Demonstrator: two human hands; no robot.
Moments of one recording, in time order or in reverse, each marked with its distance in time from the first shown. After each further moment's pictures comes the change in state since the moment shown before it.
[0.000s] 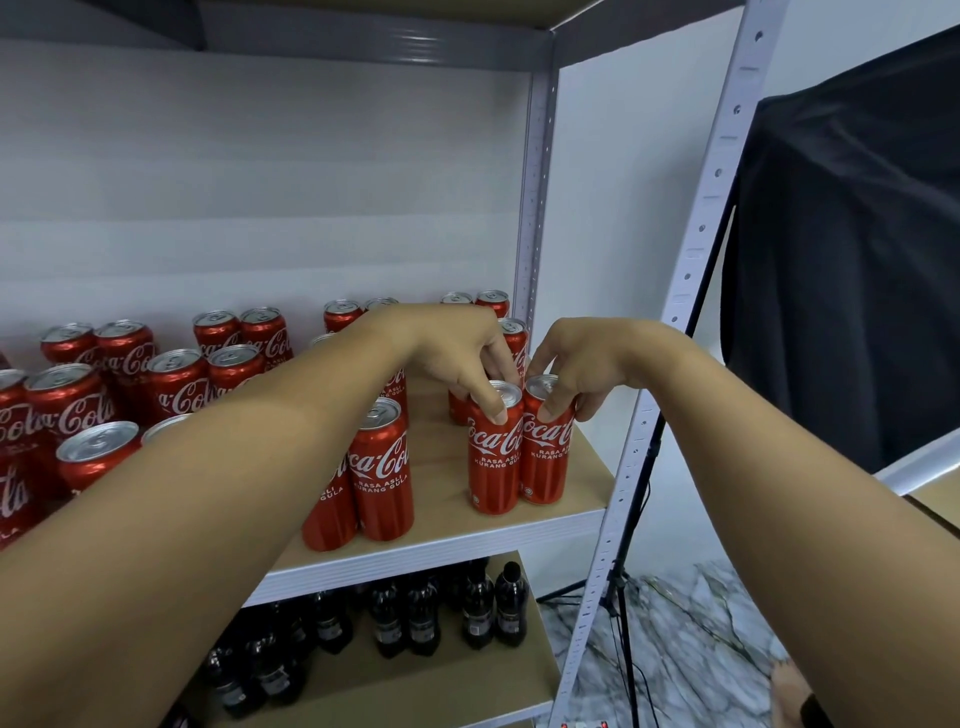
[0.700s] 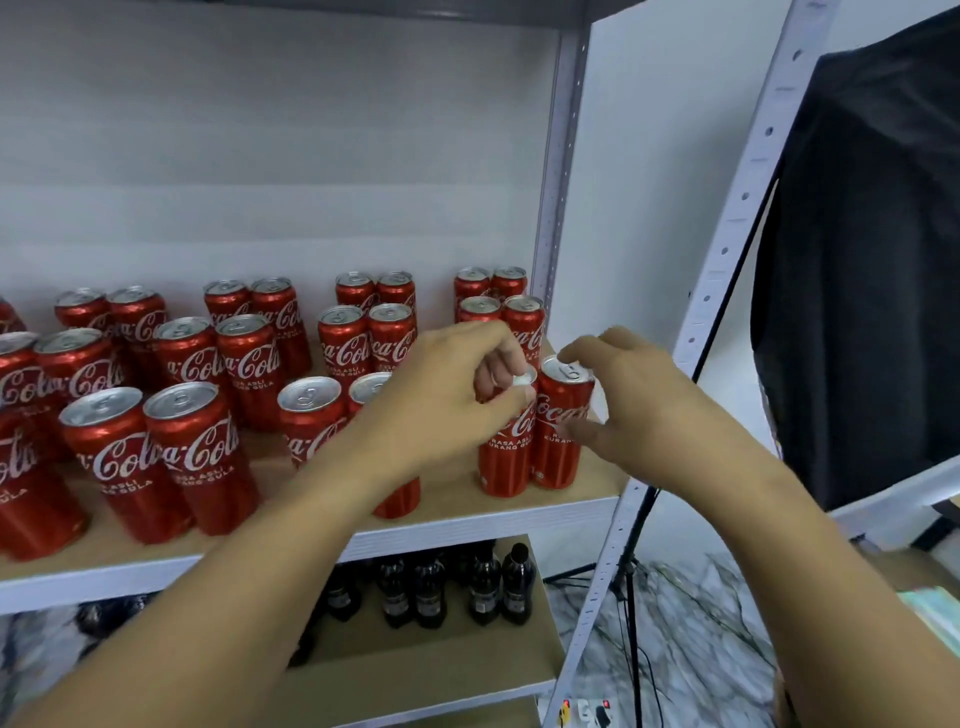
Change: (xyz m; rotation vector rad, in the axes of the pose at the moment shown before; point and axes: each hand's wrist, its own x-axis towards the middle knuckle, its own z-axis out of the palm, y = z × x) left_hand -0.060 0.024 0.089 -0.195 0.800 0.123; right_hand -0.076 0.005 0.068 -0.170 0.549 -0.182
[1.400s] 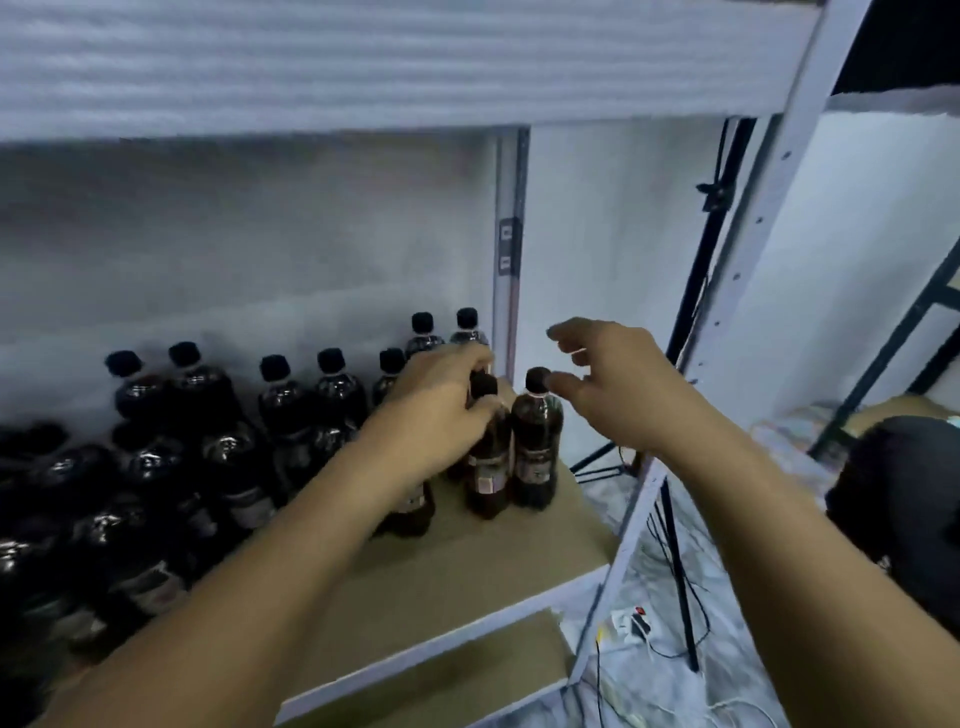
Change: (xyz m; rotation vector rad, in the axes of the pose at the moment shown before) left_hand -0.163 -0.276 0.257 0.210 -0.223 -0.158; right_hand -0.027 0.112 0.390 0.156 0.066 0.215
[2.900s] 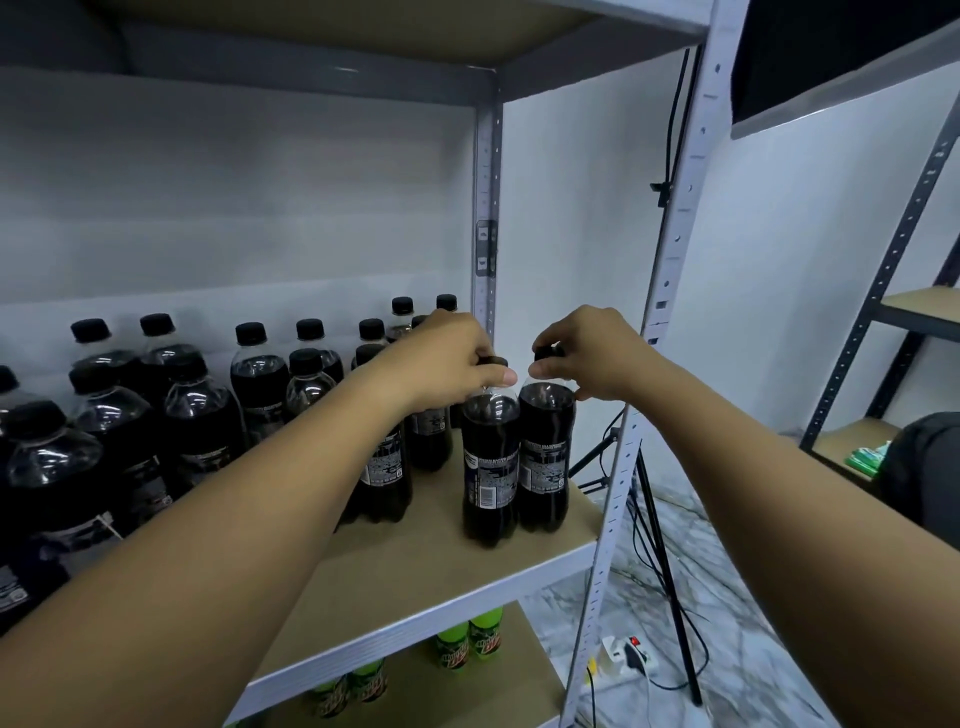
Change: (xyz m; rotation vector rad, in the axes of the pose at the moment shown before) left_hand 0.020 -0.035 0.055 0.119 -0.093 0.229; right_hand 0.005 0.061 0.057 0.016 0.073 -0.027
